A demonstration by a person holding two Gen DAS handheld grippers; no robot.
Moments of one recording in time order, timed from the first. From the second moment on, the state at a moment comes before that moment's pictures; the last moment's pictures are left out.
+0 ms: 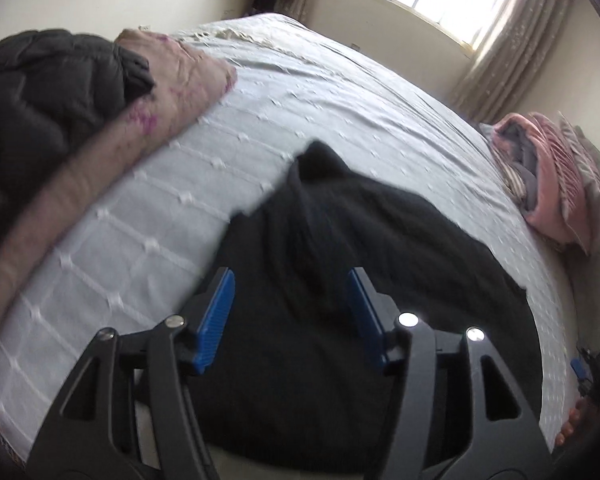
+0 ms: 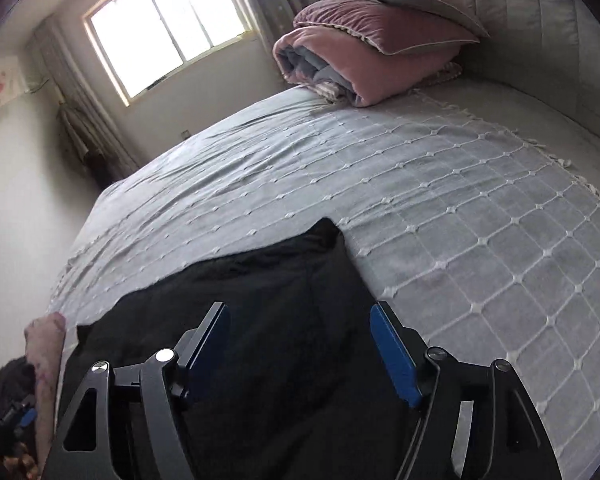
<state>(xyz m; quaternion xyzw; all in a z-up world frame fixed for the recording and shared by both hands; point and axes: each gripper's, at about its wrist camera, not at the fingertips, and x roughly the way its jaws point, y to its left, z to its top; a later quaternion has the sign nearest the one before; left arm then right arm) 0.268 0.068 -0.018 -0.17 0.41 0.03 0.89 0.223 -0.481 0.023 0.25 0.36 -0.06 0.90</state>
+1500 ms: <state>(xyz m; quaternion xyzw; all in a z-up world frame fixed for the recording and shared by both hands) 0.227 0.067 -0.082 -0.14 0.44 0.03 0.88 0.201 -0.469 -0.088 0.17 0.47 -0.10 0.86</state>
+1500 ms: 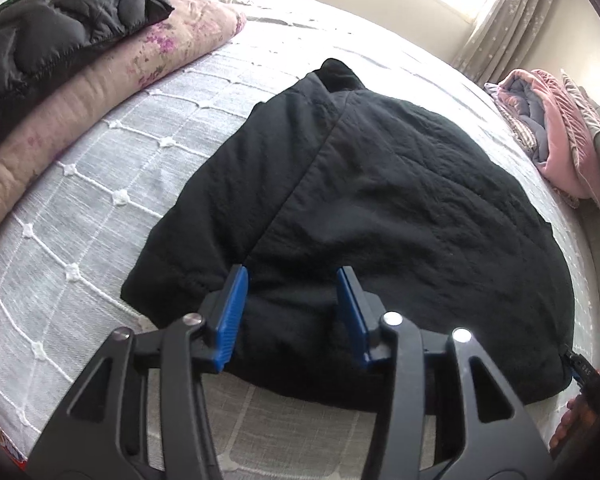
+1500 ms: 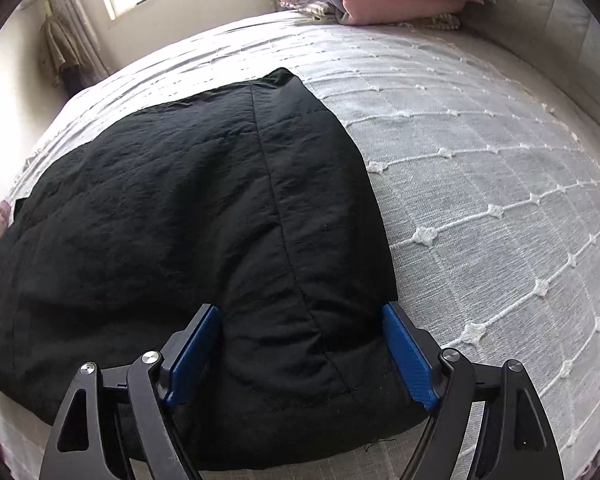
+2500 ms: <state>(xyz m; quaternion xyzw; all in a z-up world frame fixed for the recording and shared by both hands) 0.223 0.112 -0.120 -0.36 0.50 -0.03 0.79 0.191 -0.372 -0.046 0.08 0.40 -0.02 0.91</state>
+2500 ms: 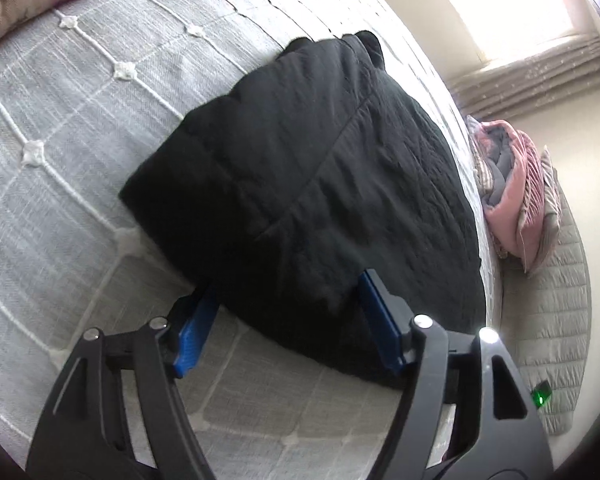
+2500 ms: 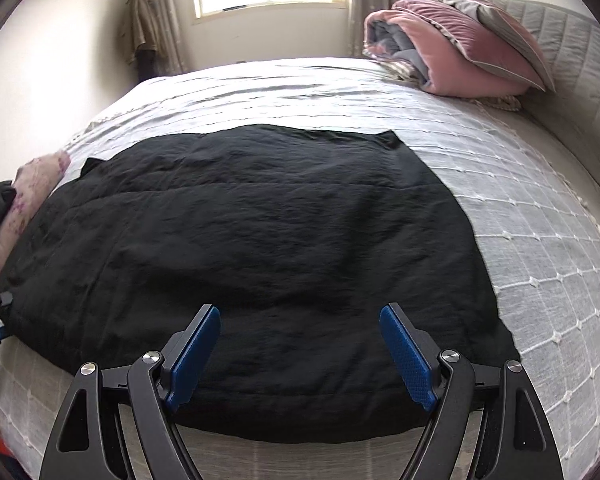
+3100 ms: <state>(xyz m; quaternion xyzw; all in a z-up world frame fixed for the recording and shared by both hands) 0.249 0.116 -0.126 -0.45 0.43 -0.01 0.78 0.210 -0.275 -0.040 0.04 0.38 0.12 0.92</state>
